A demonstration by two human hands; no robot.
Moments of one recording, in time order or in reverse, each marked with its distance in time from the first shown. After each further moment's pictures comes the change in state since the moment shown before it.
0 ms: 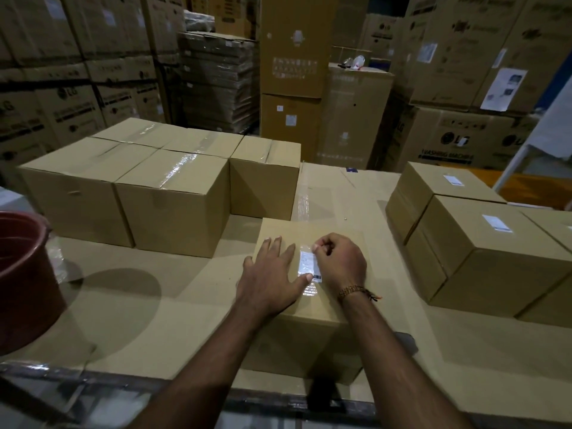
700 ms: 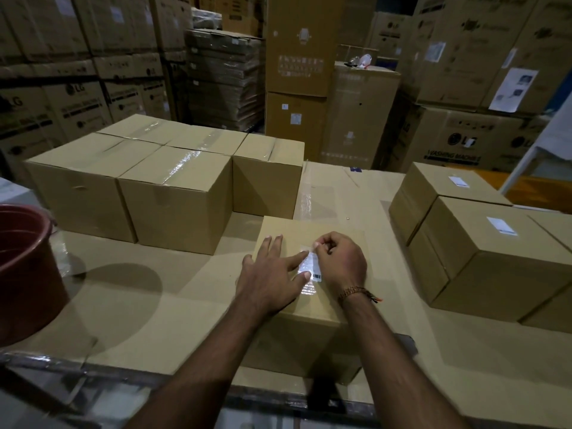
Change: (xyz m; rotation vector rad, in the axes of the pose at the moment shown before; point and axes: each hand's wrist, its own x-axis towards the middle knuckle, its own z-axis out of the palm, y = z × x) left_hand -0.001 0.005 -0.004 0.024 -0.054 0.006; right_hand -0.002 0.002 0.000 0.088 0.019 -0.014
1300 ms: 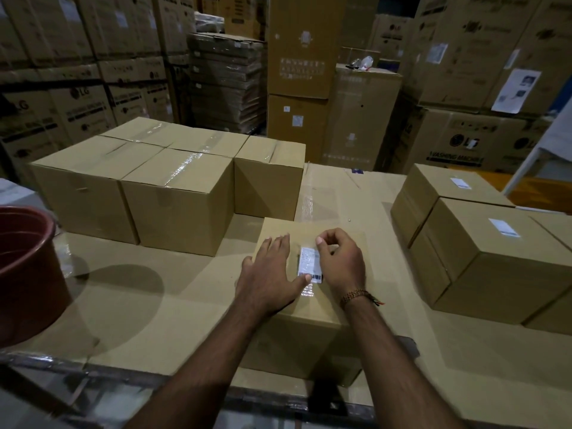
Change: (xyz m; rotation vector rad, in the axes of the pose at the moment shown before) left_hand 0.000 0.002 0.000 -0.082 0.070 -0.053; right_hand -0.003 -0.001 -0.004 0.170 -0.007 -0.010
